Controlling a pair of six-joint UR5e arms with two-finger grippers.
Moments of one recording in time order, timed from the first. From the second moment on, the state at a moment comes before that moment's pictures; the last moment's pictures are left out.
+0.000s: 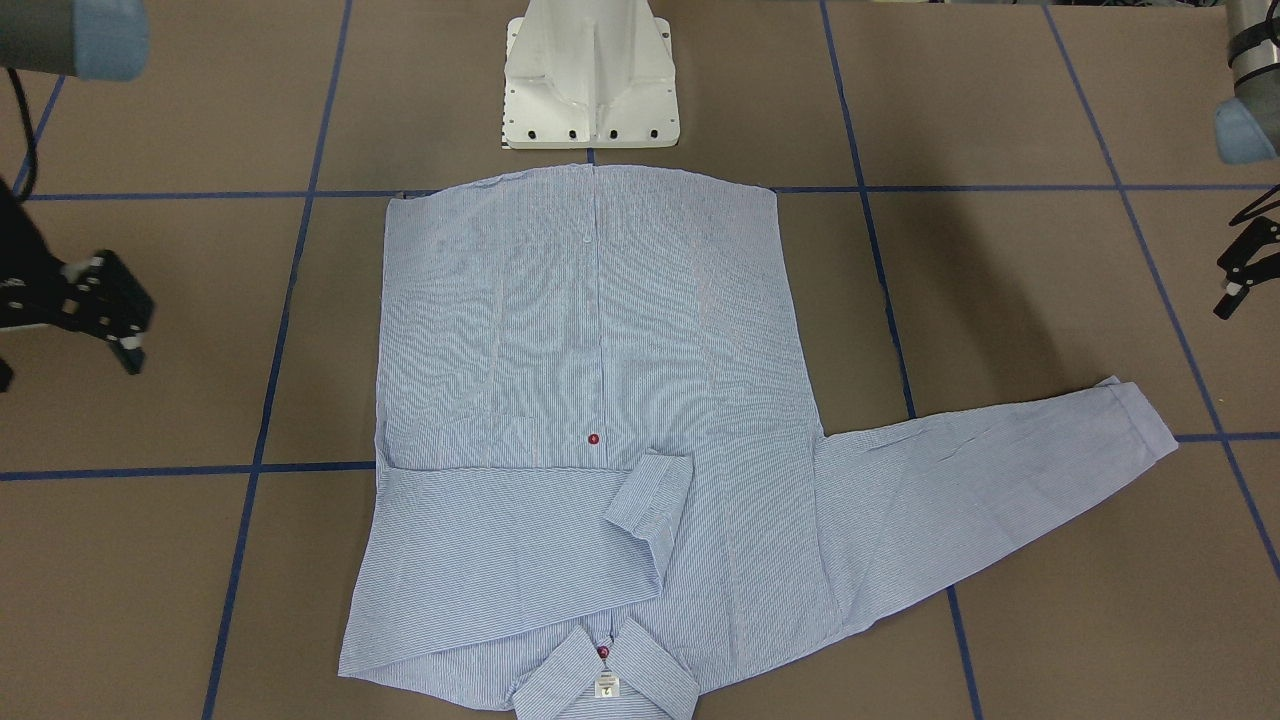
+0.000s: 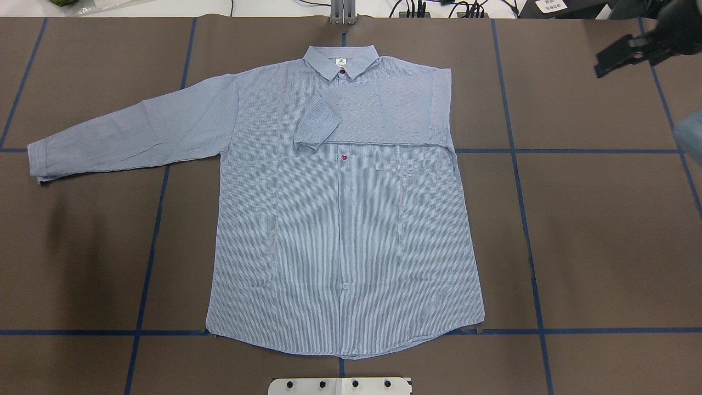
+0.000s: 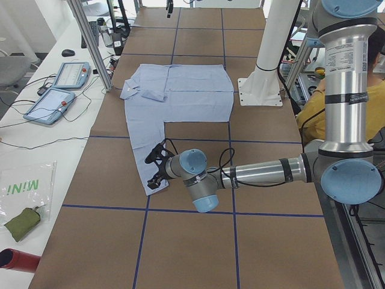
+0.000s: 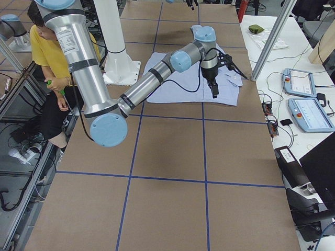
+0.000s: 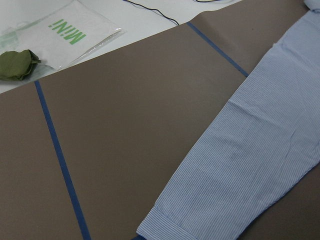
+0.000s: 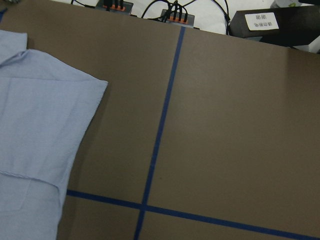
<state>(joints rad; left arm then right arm) -1.26 -1.49 -1.36 -3.00 -2.11 -0.56 1.23 -1.31 1.98 -1.64 2.14 0.41</state>
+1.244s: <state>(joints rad) -0.99 -1.60 -1.06 -3.25 -1.83 -1.03 1.36 -1.52 2.00 -1.45 2.27 0.30</state>
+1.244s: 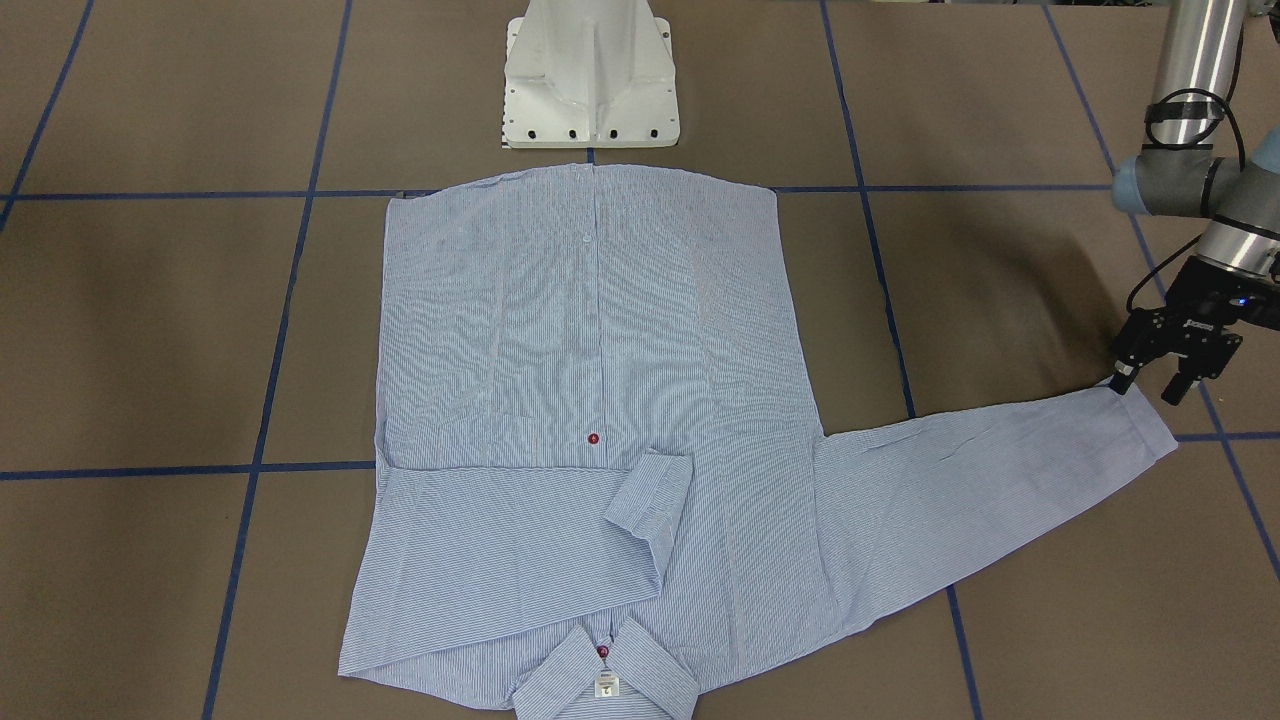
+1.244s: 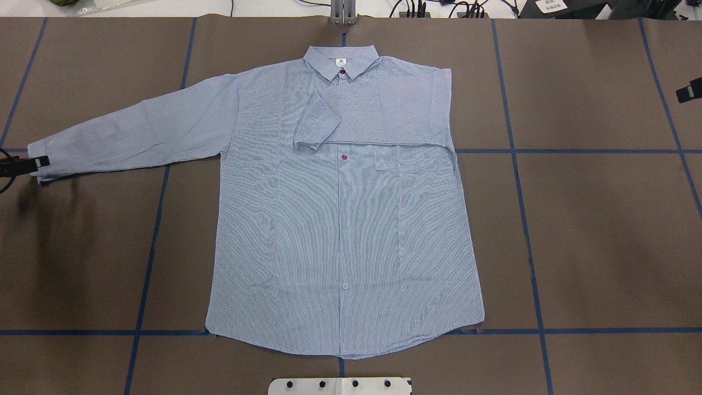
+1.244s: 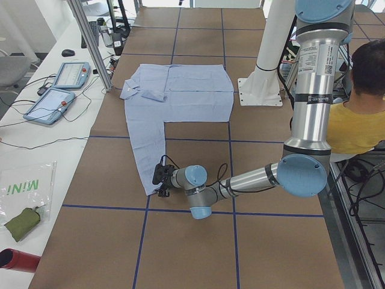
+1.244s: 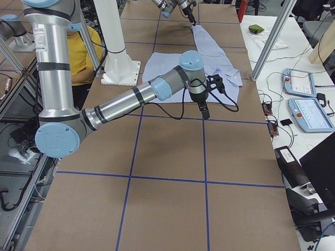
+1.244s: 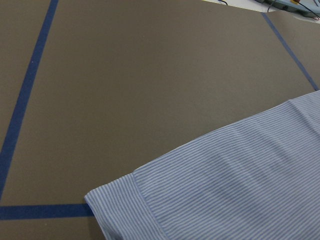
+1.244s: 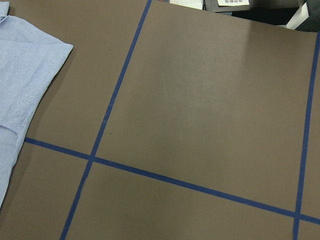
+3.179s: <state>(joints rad) -0.96 -1.60 -1.20 -3.28 -1.90 -1.01 1.36 -1.52 2.00 -1.45 2.26 0.31</state>
